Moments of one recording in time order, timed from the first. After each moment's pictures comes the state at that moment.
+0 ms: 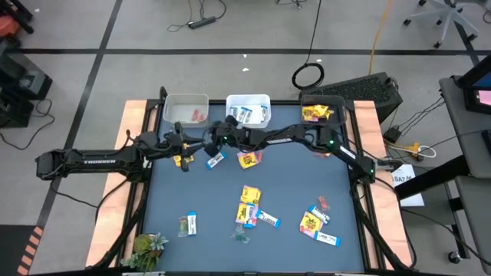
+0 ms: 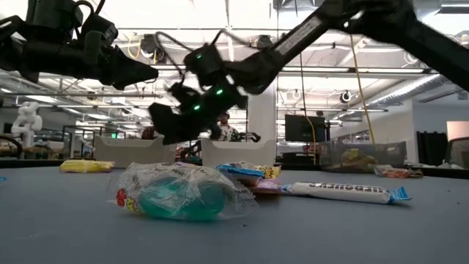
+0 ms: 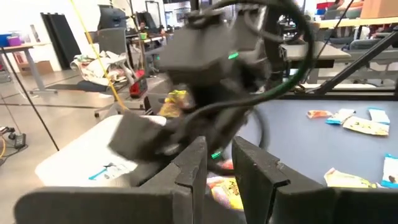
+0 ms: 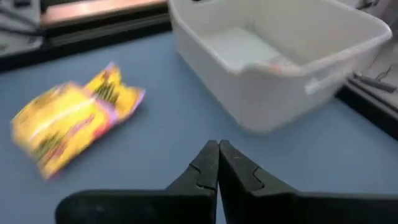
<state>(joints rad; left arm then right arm) 0.29 0.67 0.11 0.54 0.08 0.09 -0.20 2.39 1.74 0.18 0.28 0.18</state>
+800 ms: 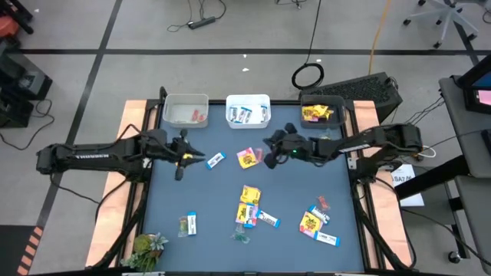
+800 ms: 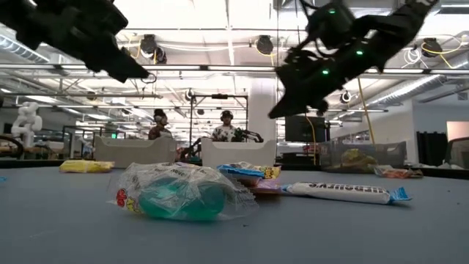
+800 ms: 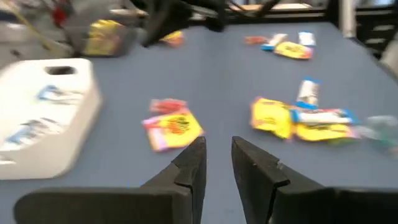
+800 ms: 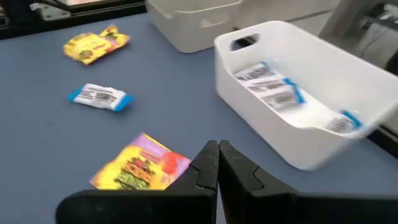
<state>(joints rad) 0.17 0.68 0.40 -0.12 0.18 0.11 -0.11 1.49 0.66 0.35 0.40 0.22</state>
